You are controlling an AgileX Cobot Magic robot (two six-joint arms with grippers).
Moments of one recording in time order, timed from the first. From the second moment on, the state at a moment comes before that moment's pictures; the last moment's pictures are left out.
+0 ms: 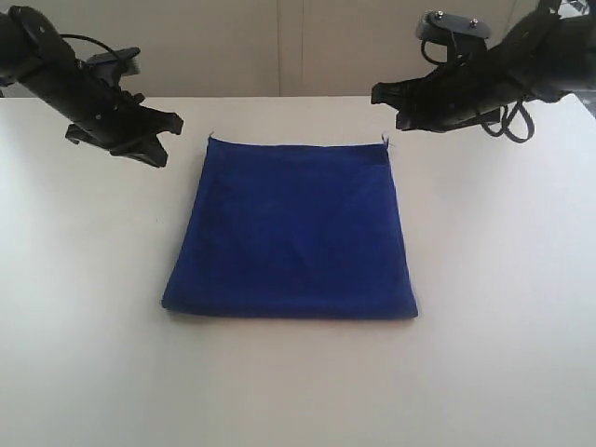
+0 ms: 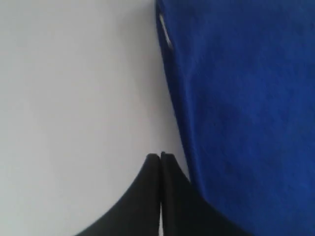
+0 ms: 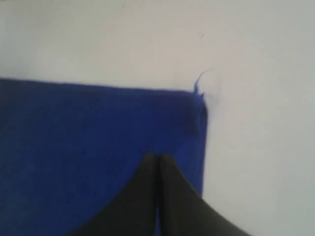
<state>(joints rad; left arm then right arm) -0.16 2.09 -1.64 -0.51 0.82 0.39 0.17 1.98 -1.43 0.64 0.42 -0.39</state>
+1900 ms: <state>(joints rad) -0.39 1.88 -1.06 -0.47 0.69 0.34 0.32 1.85 -0.92 0.44 0.47 -0.37</state>
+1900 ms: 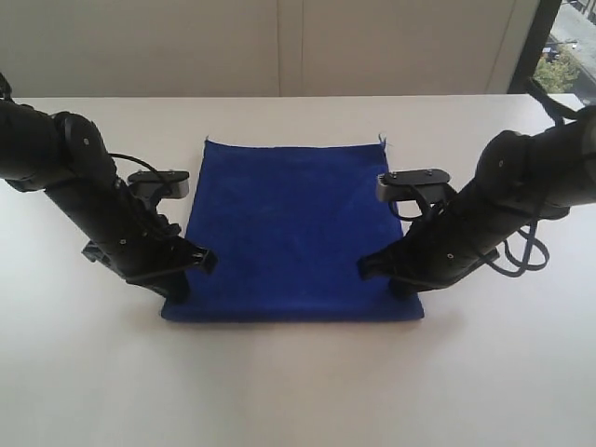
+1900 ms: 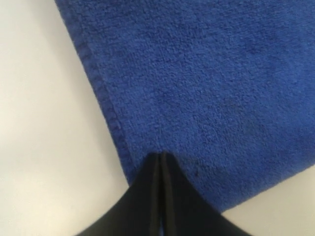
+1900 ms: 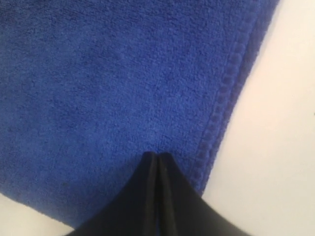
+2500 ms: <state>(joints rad) -0.40 1.81 -1.11 -0.48 0.78 0.32 0.32 1.74 -0.92 0.42 0.41 -0.36</state>
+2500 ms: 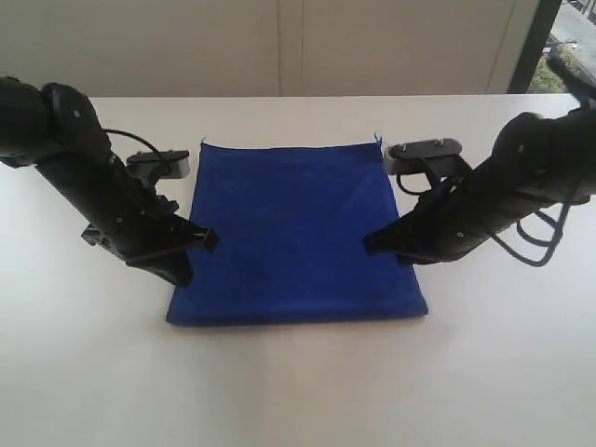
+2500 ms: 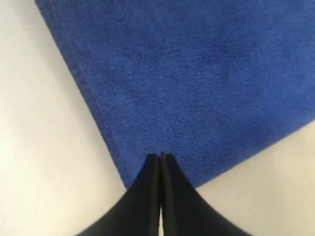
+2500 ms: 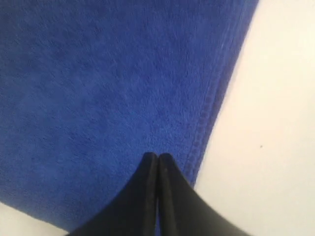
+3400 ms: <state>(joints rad) -0.41 1.71 -1.06 -0.47 0.88 1.45 0.33 1.68 -0.92 0.33 0.70 -1.44</state>
